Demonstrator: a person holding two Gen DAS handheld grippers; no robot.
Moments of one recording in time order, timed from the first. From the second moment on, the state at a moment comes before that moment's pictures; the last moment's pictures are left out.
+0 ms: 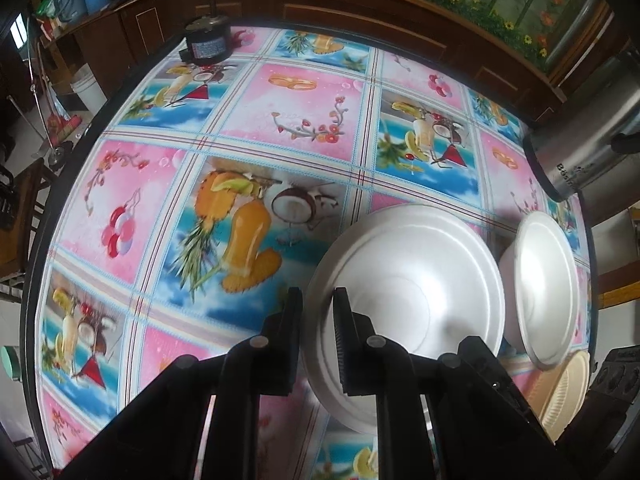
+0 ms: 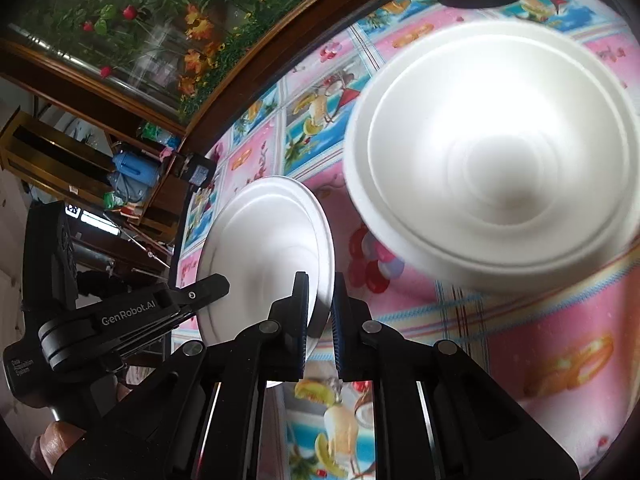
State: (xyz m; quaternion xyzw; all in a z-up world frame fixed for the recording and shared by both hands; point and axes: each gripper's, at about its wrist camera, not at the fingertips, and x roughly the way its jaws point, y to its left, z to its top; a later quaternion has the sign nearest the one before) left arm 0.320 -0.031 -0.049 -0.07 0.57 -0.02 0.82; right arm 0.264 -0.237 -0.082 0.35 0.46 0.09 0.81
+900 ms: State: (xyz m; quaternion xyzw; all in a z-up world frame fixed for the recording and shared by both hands) left arm 0.135 -0.027 -0.012 -0.11 0.51 -0.05 0.85; right arm 0.093 -0.238 -0.019 0.30 0.43 0.11 0.85
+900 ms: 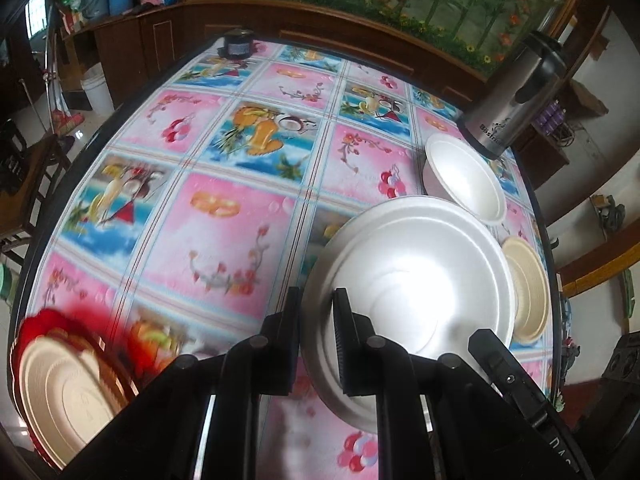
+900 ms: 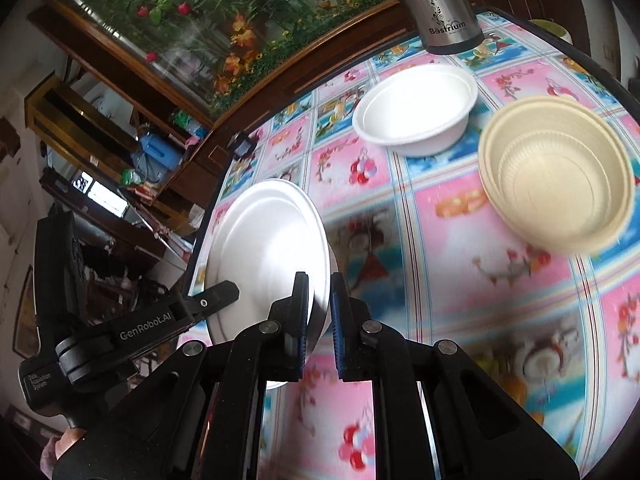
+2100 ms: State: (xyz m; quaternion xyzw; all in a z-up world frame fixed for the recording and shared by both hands) left arm -0.027 0.157 -0.014 -0.13 0.46 0.09 0.87; right arm 0.011 -0.034 -0.011 0.17 0.47 0.28 0.82
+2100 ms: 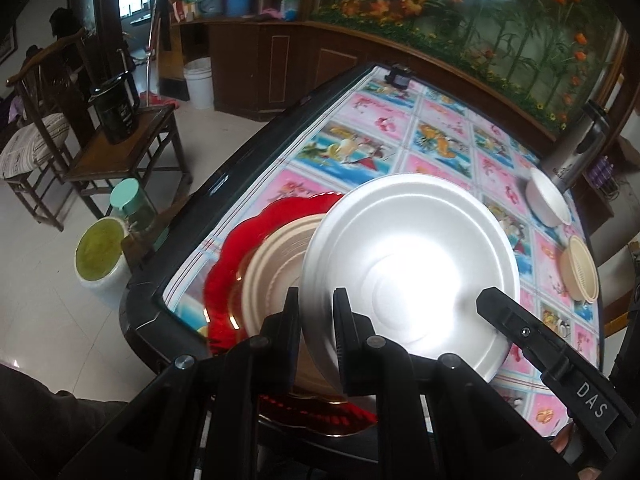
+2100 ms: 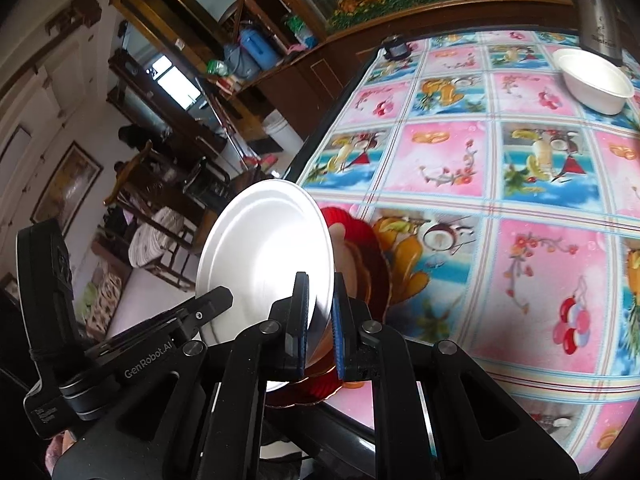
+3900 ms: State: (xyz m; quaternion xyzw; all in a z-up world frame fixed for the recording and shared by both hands) left arm -0.035 0.211 -0.020 -0.19 0.45 0.11 0.87; right arm 0.014 0.026 -0.030 -0.01 0.46 0.23 0.86
